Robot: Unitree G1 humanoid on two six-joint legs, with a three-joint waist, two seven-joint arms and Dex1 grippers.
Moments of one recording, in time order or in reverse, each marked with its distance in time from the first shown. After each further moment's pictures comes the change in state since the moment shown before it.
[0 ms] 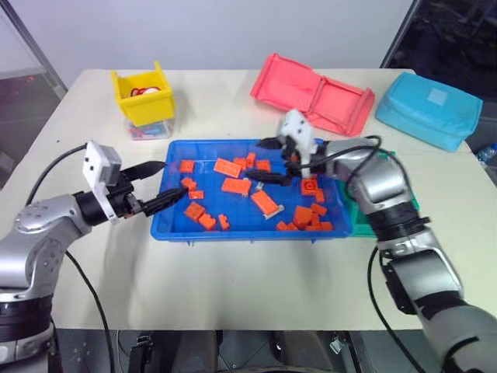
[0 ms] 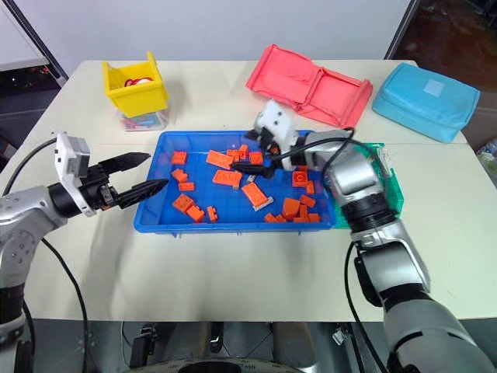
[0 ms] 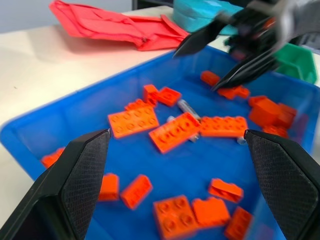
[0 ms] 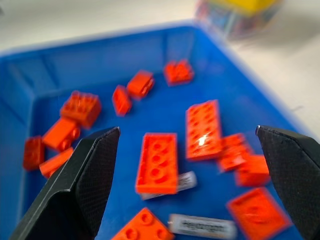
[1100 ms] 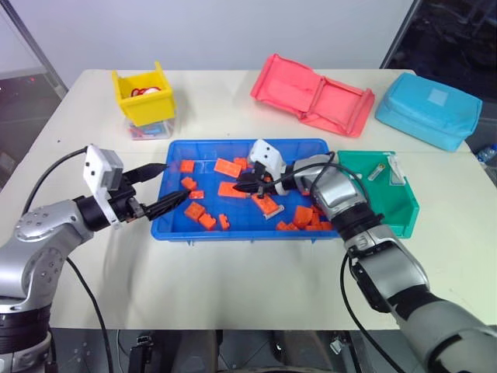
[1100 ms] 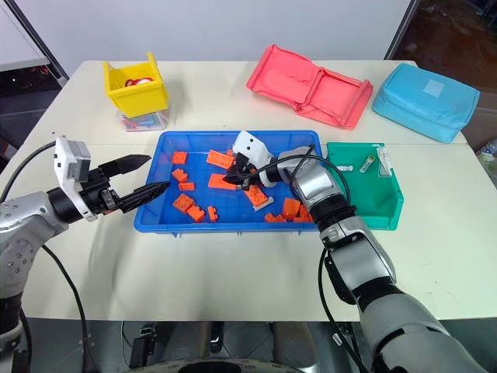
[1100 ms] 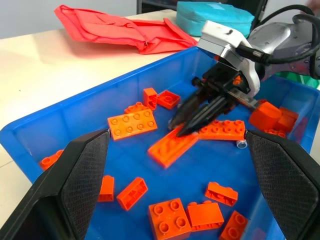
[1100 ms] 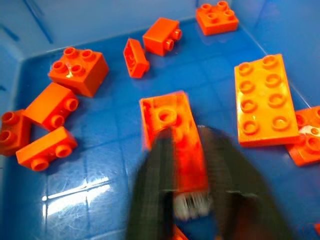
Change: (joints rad) left arm 0.019 -0.003 0.006 -0.041 -0.031 -0.002 0.080; right arm -0.048 0.158 0.018 0.262 -0.139 -0.112 0.047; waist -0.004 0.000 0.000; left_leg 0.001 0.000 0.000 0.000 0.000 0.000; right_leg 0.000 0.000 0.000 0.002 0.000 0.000
